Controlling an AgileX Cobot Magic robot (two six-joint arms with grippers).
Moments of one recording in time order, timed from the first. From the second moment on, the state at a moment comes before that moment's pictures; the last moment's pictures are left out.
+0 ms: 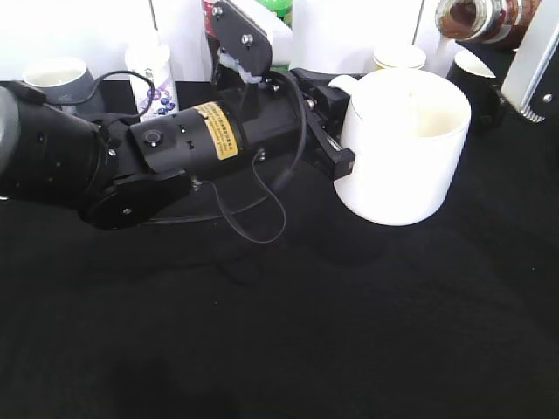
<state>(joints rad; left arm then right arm) -0.72 1.89 -0.99 0.47 -0.90 -0.28 0.11 1.34 -0.69 -0.84 -0.72 -0.62</state>
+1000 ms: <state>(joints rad) -0.72 1.89 -0.99 0.49 -0.91 -0.28 0.11 1.34 -0.69 -0.83 -0.72 -0.69</state>
